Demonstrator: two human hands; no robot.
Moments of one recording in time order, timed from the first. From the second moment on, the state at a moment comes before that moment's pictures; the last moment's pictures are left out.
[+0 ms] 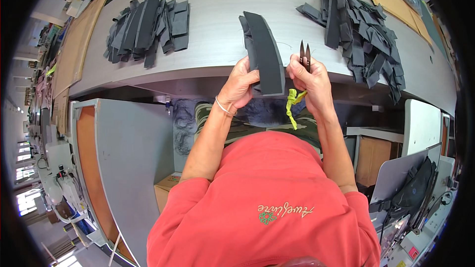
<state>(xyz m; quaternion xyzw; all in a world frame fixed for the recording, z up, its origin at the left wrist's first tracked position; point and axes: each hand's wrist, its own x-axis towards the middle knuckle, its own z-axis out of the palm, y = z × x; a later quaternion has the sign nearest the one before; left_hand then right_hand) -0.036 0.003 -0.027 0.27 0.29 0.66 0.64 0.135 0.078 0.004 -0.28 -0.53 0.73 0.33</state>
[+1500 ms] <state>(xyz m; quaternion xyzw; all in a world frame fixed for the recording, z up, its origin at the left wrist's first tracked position) -0.027 0.007 -0.020 0.28 0.39 0.71 0.51 0.138 0.056 0.022 -0.25 -0.86 0.27 0.36</state>
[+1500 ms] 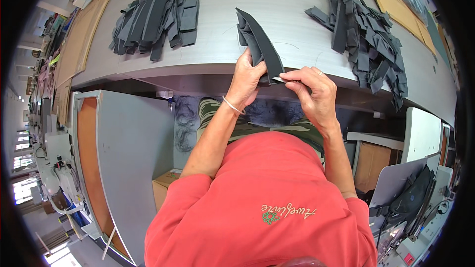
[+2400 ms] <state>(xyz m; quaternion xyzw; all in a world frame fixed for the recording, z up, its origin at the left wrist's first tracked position) -0.027 0.008 -0.020 0.26 0.46 0.69 0.49 0.136 0.057 0.020 -0.22 -0.87 0.23 0.37</state>
